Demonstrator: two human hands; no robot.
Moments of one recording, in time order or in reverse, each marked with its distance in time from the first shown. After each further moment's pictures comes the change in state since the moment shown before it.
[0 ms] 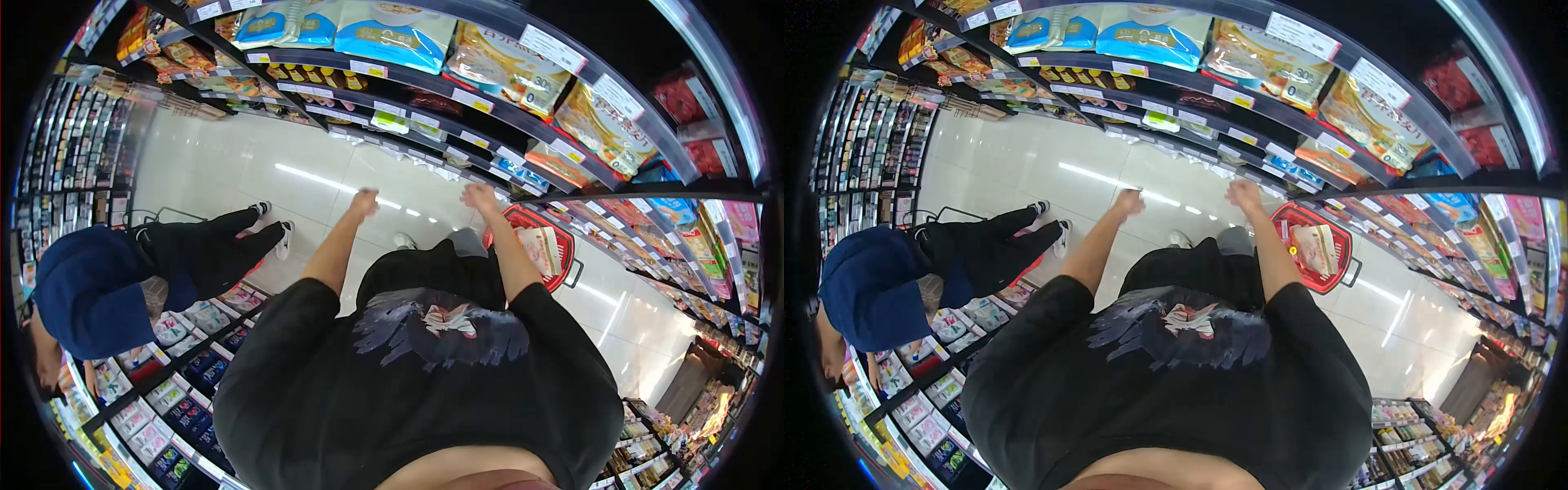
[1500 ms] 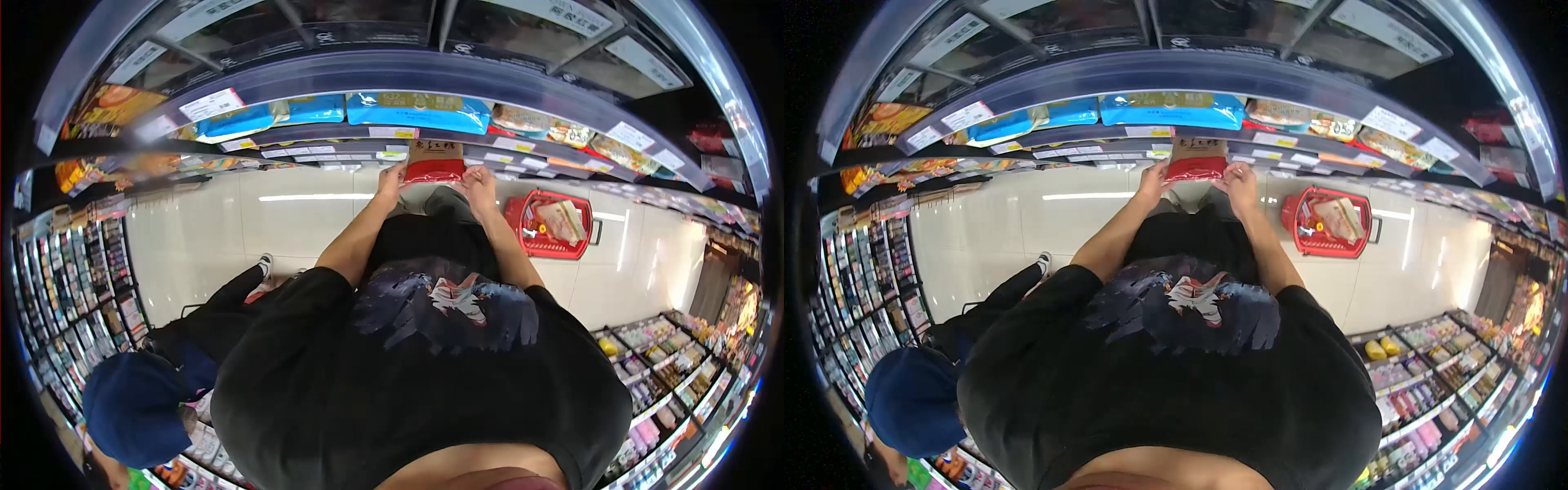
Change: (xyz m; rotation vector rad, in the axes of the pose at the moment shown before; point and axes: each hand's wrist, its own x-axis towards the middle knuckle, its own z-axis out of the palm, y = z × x) left_hand 0.121 0.177 -0.028 -0.307 -0.381 0.014; right_hand 0.073 -0.127 0.155 0.601 0.373 -0.171
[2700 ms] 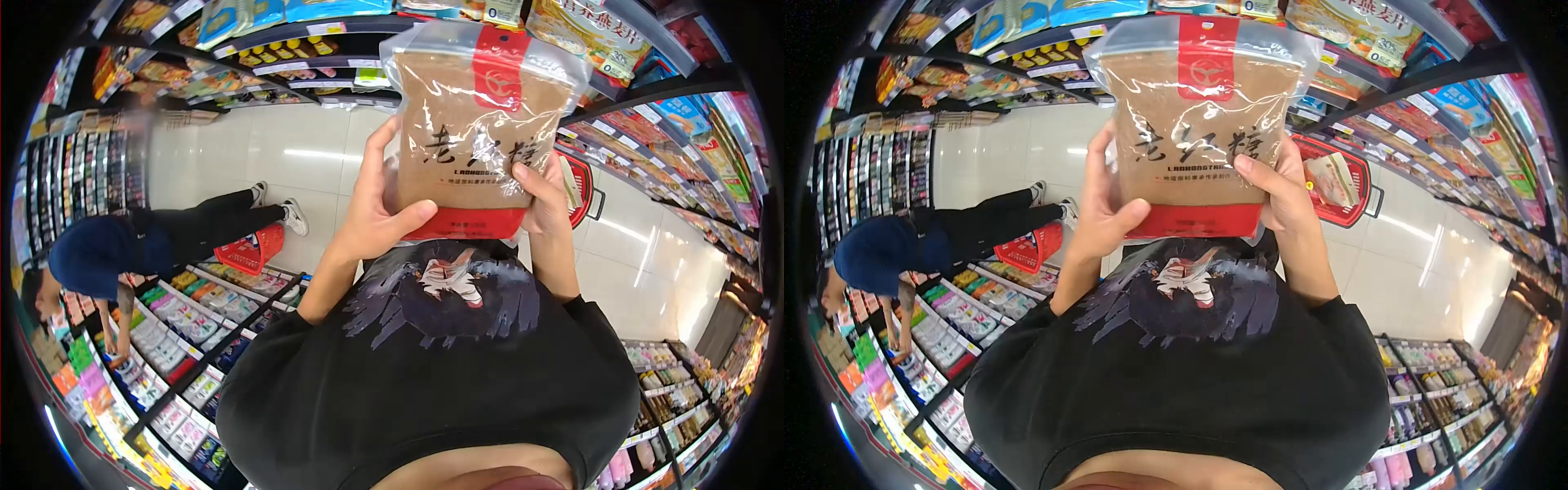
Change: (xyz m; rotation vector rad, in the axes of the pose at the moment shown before) left_hand -0.414 -0.061 0.258 0.184 -0.390 0.820; right_hand -0.267 -0.215 -0.170 0.271 -0.582 -0.070
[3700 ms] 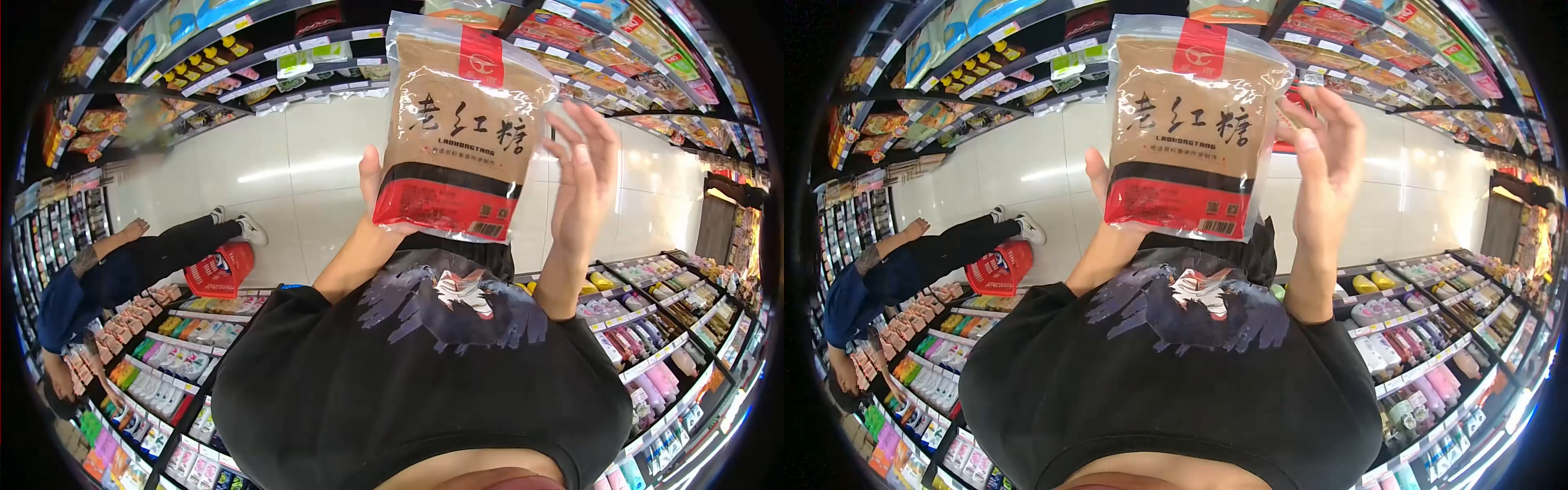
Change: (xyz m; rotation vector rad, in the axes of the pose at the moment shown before) left_hand -0.084 -0.095 0.089 -1.496 -0.284 -0.381; right_hand -0.173 -0.042 0.002 -0.812 0.500 -0.639
